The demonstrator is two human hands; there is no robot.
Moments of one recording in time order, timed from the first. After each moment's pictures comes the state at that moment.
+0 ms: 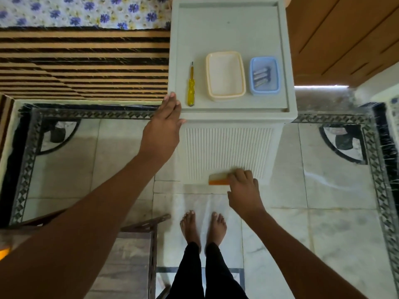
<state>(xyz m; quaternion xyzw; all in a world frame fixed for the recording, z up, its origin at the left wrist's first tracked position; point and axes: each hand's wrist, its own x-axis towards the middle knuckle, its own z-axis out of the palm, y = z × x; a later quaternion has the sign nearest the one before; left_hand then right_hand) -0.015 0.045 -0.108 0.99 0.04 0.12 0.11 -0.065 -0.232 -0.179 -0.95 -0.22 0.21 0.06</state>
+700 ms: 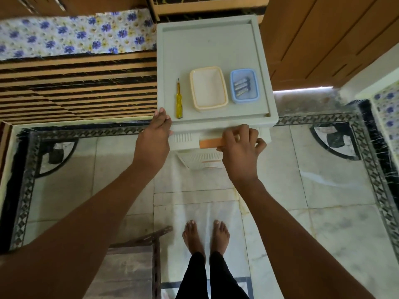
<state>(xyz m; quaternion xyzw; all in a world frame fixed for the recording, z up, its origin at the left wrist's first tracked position) -0.010 0.040 -0.083 0.99 0.05 0.05 0.10 0.016 -0.194 -0.114 -0.98 -0.11 -0.07 0.16</state>
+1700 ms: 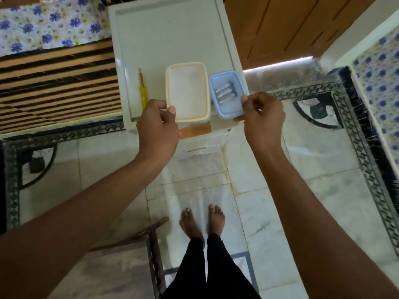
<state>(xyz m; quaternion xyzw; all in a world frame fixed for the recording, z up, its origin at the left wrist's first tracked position) 0.020 -0.068 -0.018 0.84 0.28 0.02 0.47 0.056 -0.263 -0.035 -0.86 0.14 -0.03 0.50</state>
